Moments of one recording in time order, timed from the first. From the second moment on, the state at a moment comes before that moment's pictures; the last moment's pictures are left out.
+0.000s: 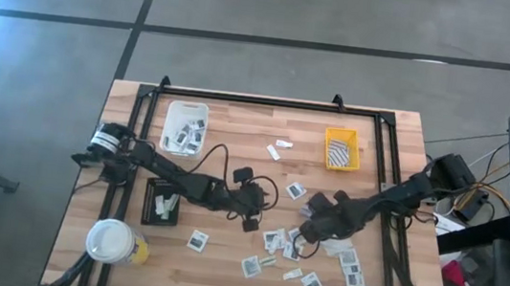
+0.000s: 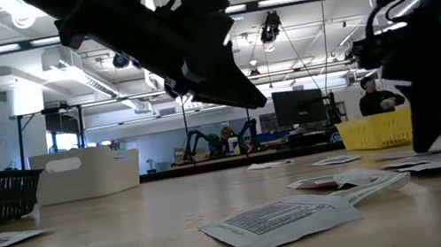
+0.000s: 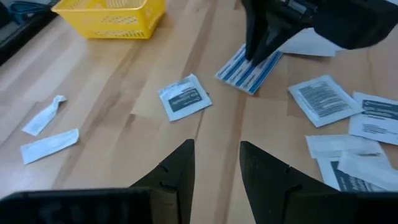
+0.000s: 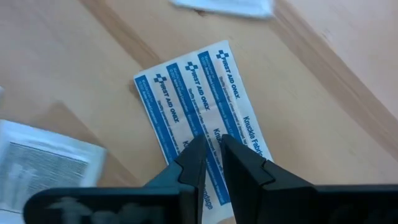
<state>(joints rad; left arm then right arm) -0.23 1.82 1.06 0.16 -0.45 -0.19 0.42 1.59 0.73 -0.57 0.35 1.17</state>
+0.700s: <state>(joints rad) -0.22 1.83 1.00 0.25 -0.39 -0.24 0.35 1.72 0.83 -0.31 0.34 0.89</state>
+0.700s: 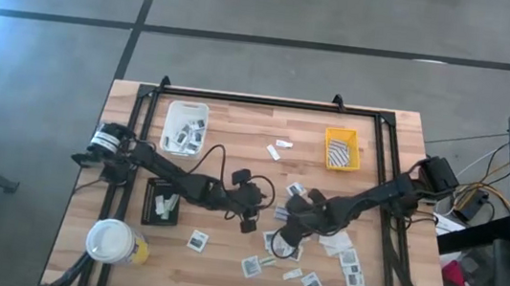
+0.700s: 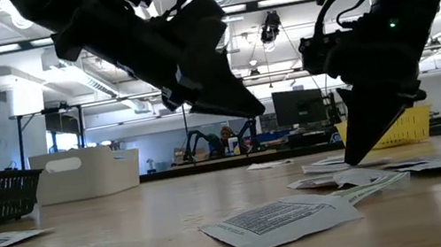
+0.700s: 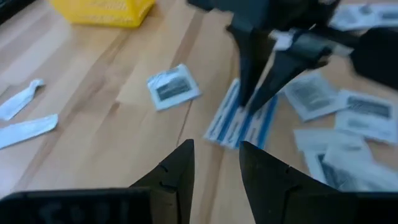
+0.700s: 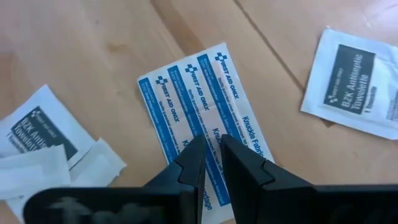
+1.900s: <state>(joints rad) -0.19 2.09 1.07 0.38 -0.33 -0.36 0.34 1.71 0.84 -0.29 0.31 0.84</state>
